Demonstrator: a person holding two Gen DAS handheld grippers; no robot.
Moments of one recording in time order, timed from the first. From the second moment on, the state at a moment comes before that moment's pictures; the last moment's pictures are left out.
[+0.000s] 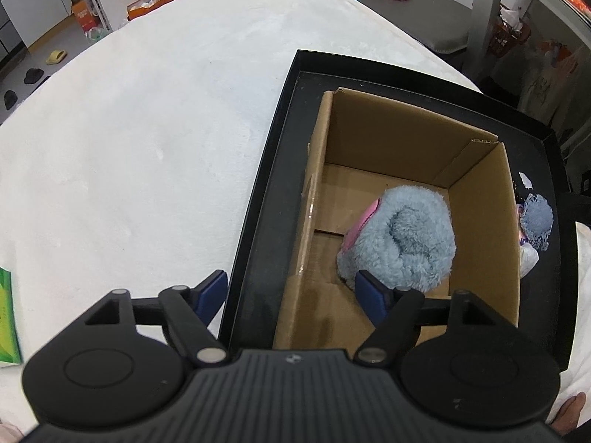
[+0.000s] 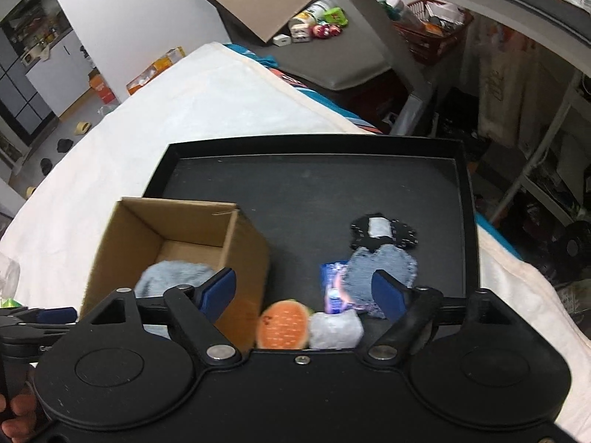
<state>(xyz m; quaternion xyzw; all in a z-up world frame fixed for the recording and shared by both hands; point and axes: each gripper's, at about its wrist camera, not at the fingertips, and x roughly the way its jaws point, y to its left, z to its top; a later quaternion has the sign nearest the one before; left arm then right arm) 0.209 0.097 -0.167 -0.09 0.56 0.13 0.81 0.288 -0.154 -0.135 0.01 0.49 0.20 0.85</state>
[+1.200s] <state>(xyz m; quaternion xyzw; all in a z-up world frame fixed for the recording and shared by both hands) 0.230 0.050 -0.185 0.01 0.59 0.17 0.79 0.325 -0.200 -0.206 0.05 0.52 0.19 0.83</state>
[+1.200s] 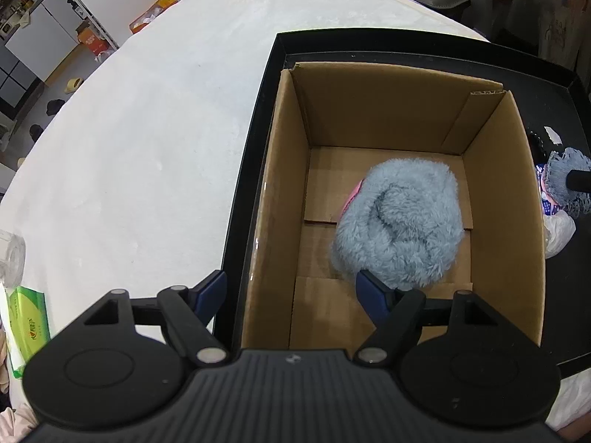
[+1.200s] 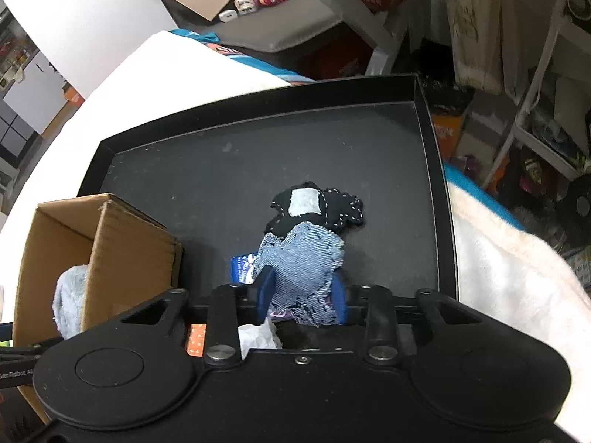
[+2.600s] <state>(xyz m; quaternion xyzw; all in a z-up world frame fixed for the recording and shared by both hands) 0.207 0.084 -0.165 -0.06 0.56 0.14 0.81 0.286 -0.162 -0.128 0.02 0.49 0.22 0.85</state>
